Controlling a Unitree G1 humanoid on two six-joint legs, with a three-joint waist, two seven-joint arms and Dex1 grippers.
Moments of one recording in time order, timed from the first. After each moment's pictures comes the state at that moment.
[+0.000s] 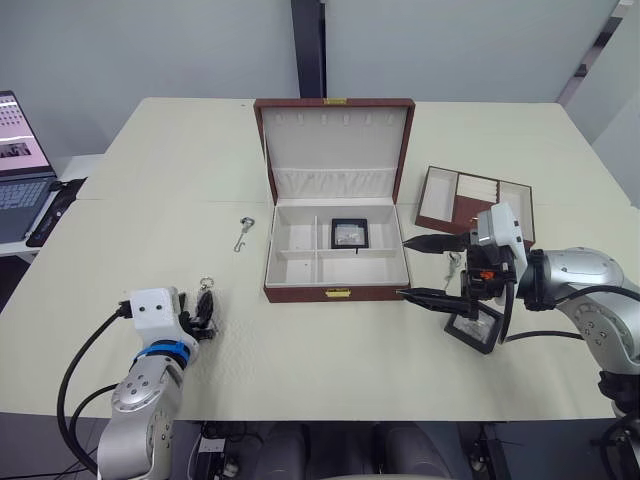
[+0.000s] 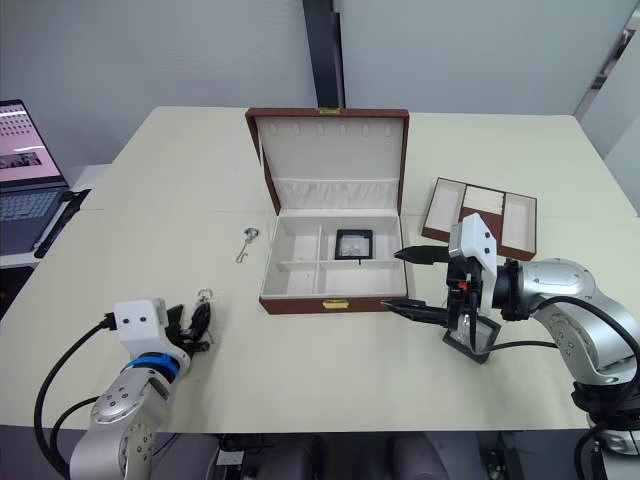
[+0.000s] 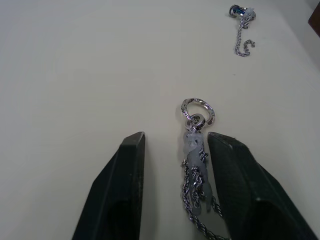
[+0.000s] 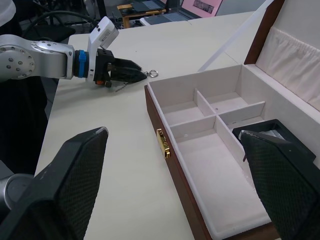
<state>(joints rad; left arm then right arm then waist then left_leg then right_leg) 0.14 0.23 0.32 -0.35 -0.26 0.47 -0.16 -0.36 -0.78 0.00 -0.39 0.65 0.59 1.04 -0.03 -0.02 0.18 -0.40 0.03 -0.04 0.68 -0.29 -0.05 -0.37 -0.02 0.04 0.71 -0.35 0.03</state>
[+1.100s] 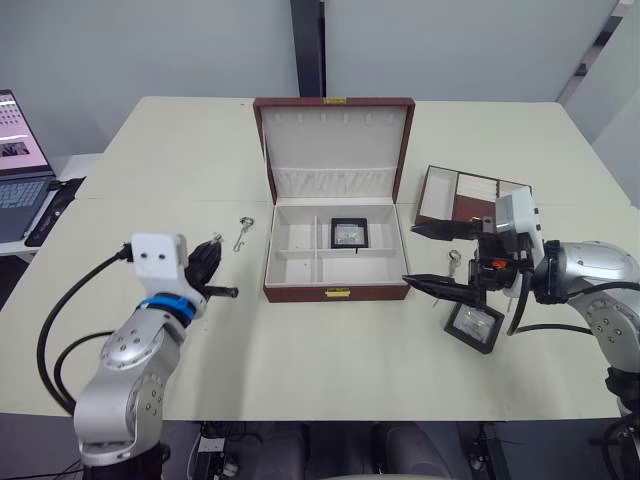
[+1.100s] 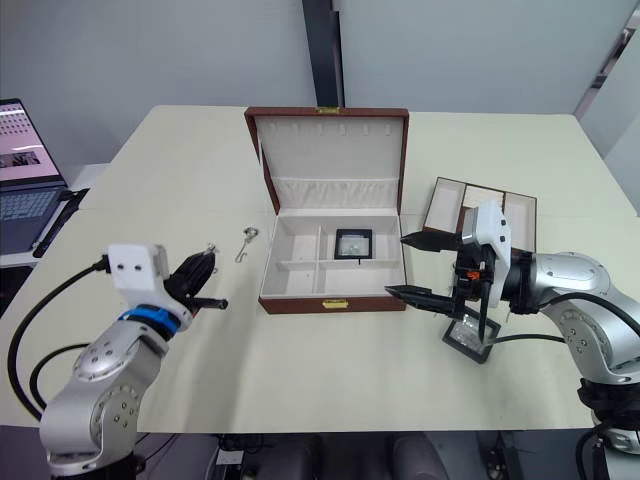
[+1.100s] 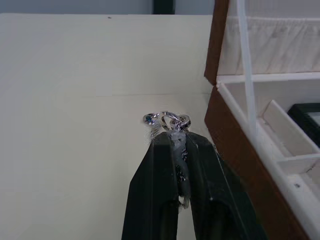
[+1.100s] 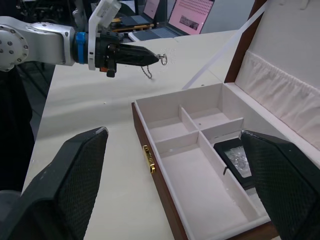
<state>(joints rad) -0.12 0.36 0.28 -0.58 -0.41 0.75 -0.19 -0.37 -0.78 -0.08 -0.41 0.70 0.60 1.00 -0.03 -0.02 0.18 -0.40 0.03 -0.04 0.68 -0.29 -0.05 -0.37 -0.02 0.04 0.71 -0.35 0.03</state>
